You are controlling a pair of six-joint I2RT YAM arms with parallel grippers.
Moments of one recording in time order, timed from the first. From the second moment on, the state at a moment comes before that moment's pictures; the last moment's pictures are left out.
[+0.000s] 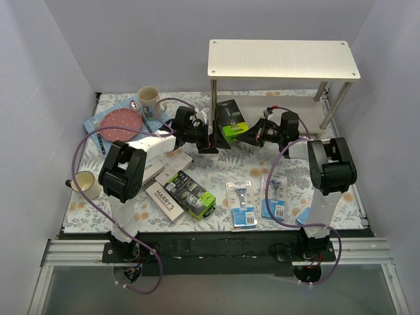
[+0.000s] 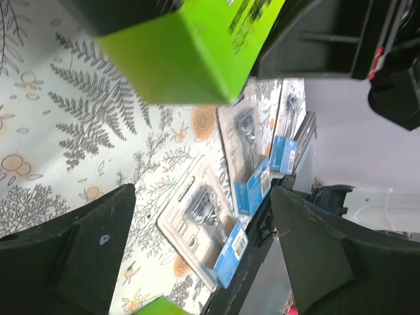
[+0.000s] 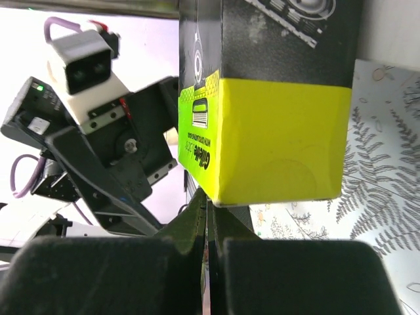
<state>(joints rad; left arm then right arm) -0.46 1.95 1.32 -0.04 0.76 -0.65 0.17 1.94 0.99 0.61 -0.99 1.11</state>
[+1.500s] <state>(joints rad) -0.44 1.86 1.29 -0.29 0.52 -0.36 0.25 2.09 1.06 0.84 -0.81 1.26</state>
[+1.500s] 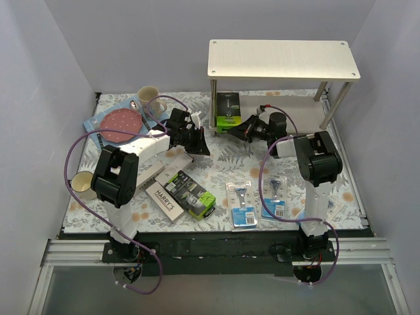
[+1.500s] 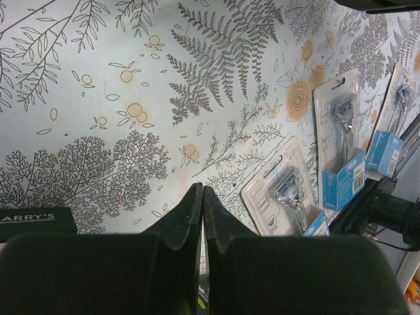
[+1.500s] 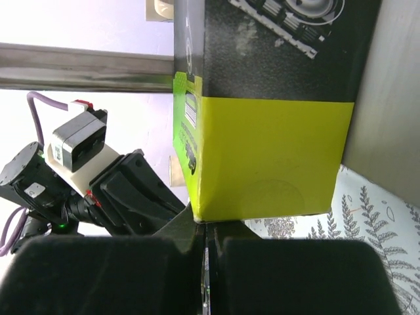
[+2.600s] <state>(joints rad) -0.44 1.61 1.18 -0.37 0.48 -0.31 0.29 1.74 1.01 0.18 -0.90 0.47</state>
